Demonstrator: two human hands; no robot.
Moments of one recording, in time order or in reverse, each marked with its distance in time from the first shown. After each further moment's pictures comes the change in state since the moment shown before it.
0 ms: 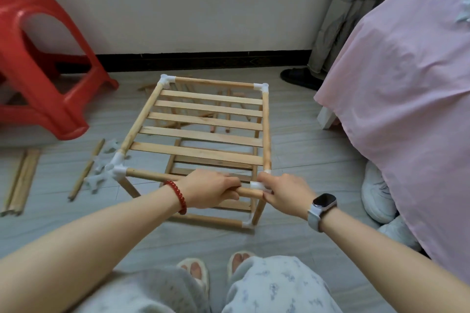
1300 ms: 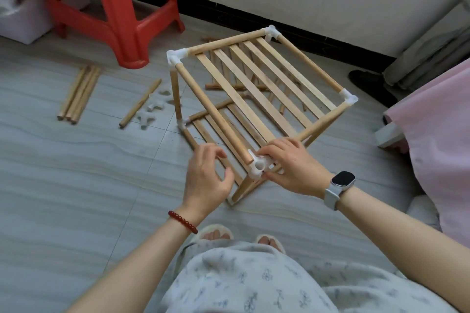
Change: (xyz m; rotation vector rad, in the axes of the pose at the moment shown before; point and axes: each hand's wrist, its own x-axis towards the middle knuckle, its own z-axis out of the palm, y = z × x) left_hand -0.094 -0.037 0.105 -0.691 1.130 -0.582; right_hand 0.076 -0.105 0.006 -0.091 -0.041 -0.509
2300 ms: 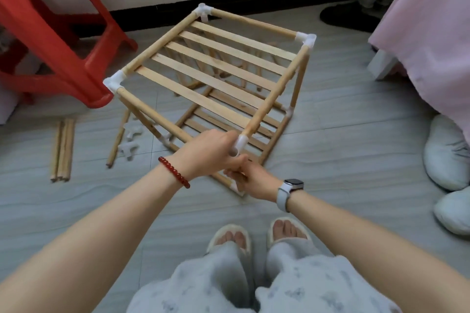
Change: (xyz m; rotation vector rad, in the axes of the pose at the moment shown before) left_hand 0.090 0.055 0.038 0.665 -0.909 0.402; right_hand 0.000 -0.004 0.093 0.798 0.015 0.379
